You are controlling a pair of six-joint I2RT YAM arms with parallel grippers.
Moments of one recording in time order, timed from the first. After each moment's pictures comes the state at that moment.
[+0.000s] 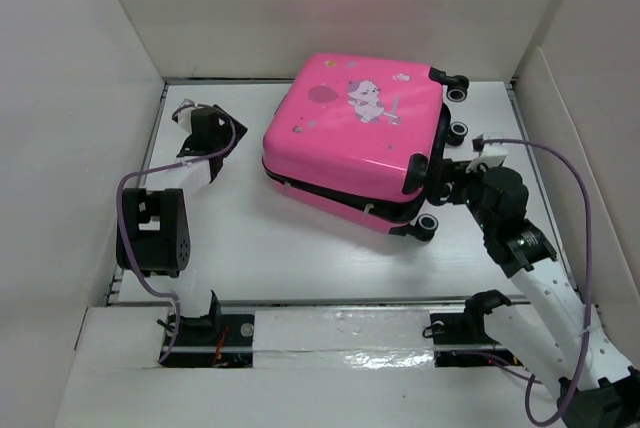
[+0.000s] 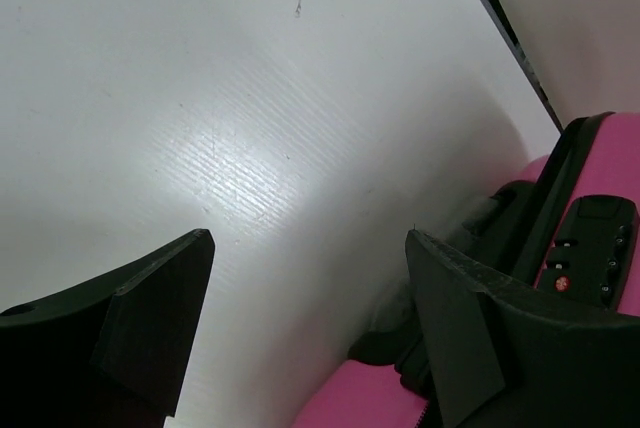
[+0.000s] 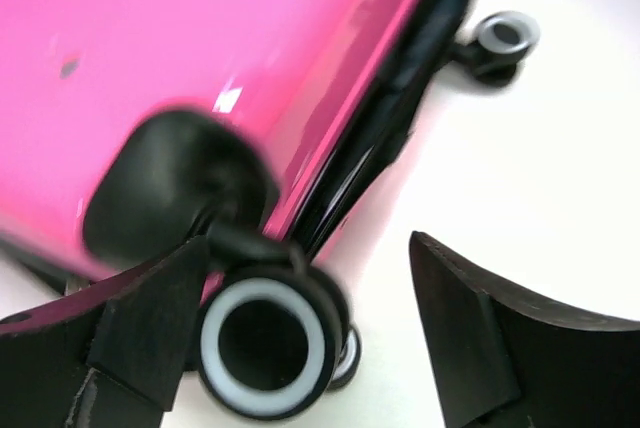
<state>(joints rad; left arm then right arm) -0.04 1.66 1.00 0.07 -0.13 -0.86 0.34 0.69 0.68 -0.27 0.15 0.16</state>
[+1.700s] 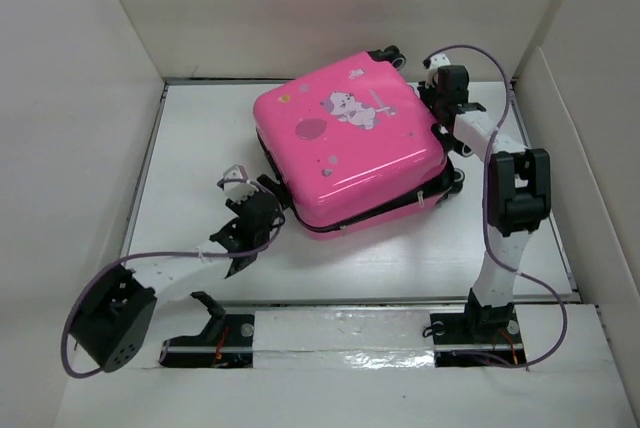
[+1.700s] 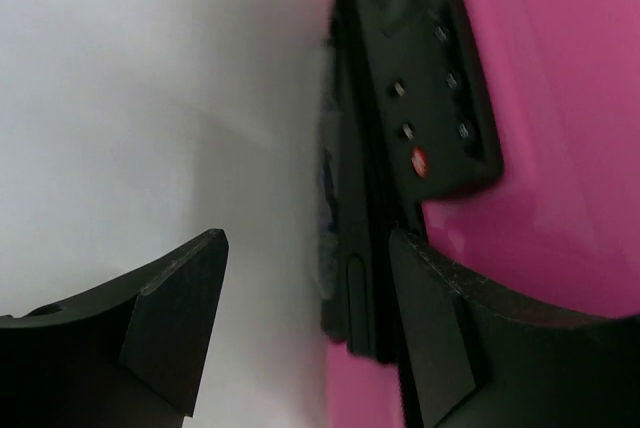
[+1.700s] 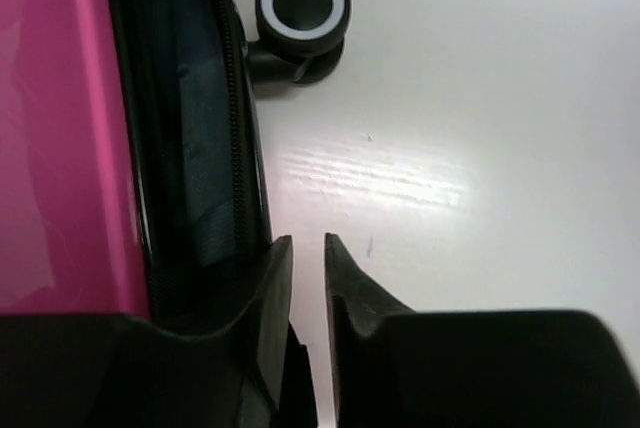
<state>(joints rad) -0.62 1.18 0.42 0.26 -0.63 -0.95 0.12 1.97 1.53 -0.12 -0.01 -0.05</state>
